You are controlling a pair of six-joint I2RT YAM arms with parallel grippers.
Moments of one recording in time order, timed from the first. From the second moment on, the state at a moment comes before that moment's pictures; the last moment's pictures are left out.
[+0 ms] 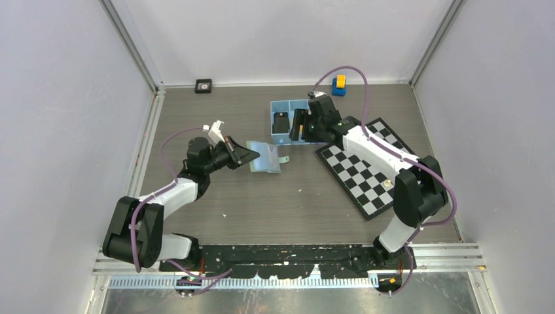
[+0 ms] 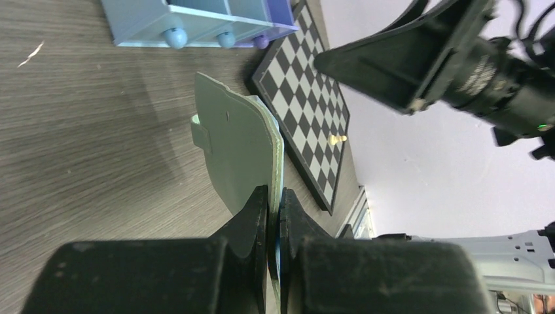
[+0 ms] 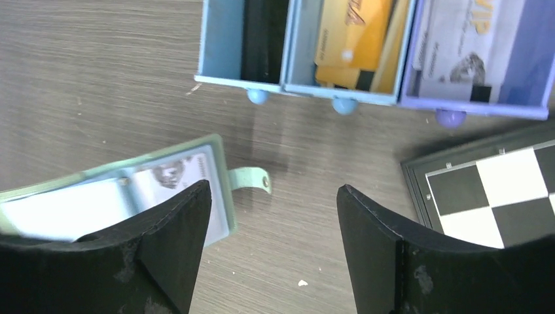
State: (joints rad) left arm -0.25 1.32 0.52 0.54 0.62 -0.90; right arm 0.53 1.68 1.35 -0.39 0.00 0.49
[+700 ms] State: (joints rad) left arm -0.34 1.22 0.55 0.73 0.63 -1.04; right arm 0.50 1.21 0.68 0.20 -0.10 0.75
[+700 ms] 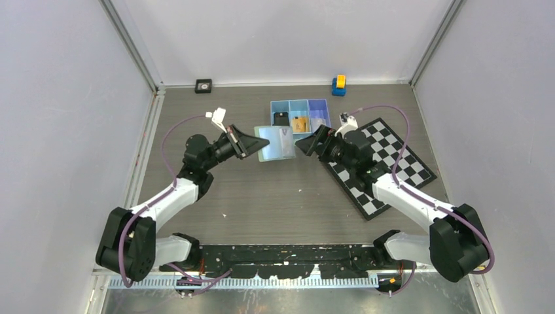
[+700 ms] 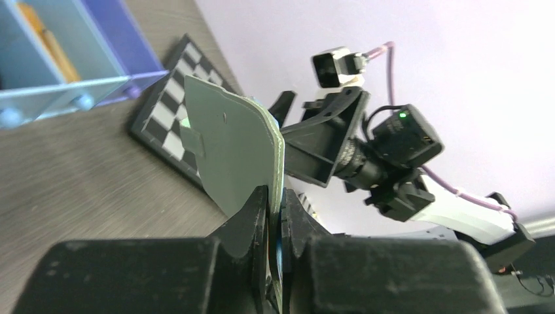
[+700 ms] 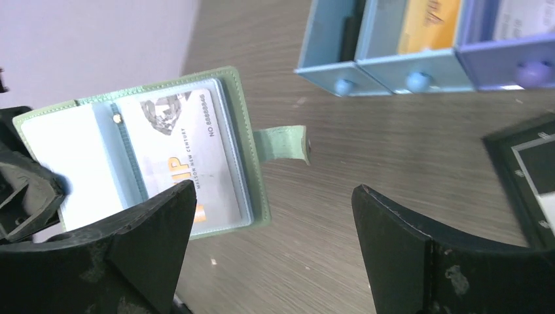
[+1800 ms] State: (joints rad) left arm -0.39 1.30 0.59 0.95 0.73 -1.08; right arm 0.39 1.33 0.46 1.19 -0.55 1.16
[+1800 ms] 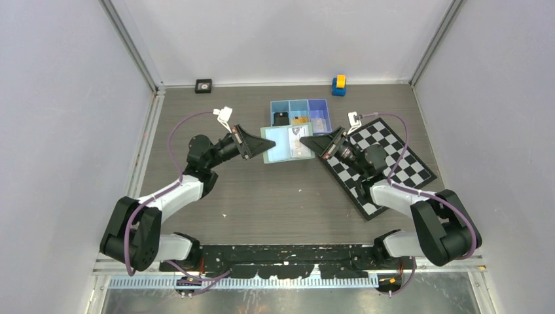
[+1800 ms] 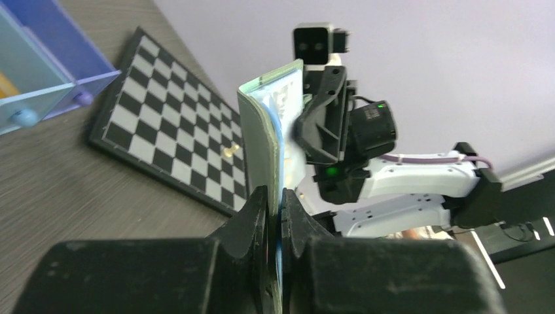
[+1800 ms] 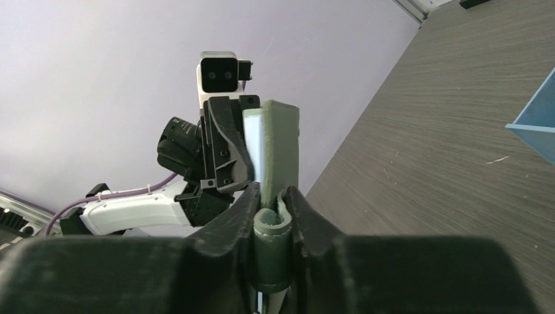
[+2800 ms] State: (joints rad) left arm -0.37 1.04 0.43 0.45 0.20 -0.85; right arm 0.38 1.29 0.53 0.67 -0.42 0.94
